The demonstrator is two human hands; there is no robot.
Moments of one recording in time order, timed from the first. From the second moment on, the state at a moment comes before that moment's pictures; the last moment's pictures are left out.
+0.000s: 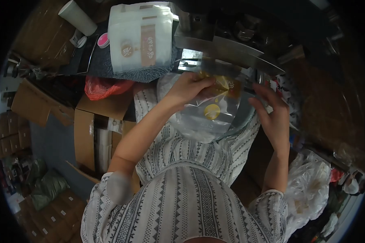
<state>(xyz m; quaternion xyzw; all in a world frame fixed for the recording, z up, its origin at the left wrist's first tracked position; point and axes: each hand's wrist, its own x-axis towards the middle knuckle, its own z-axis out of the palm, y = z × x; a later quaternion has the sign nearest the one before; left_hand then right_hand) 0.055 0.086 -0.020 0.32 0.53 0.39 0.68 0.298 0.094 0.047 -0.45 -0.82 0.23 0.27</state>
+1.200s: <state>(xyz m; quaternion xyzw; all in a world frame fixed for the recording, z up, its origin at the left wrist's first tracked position) -0.063 0.091 -0.070 0.63 0.65 0.38 -0.18 0.350 0.139 -0.024 -0.56 -0.77 0.03 0.29</state>
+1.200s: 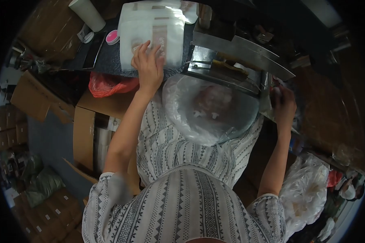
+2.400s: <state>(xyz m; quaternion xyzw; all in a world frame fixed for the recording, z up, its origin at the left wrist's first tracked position) 0.062 0.076 -0.015 0.27 0.52 0.45 0.67 0.292 0.109 0.036 -0.50 -0.81 0.14 0.27</state>
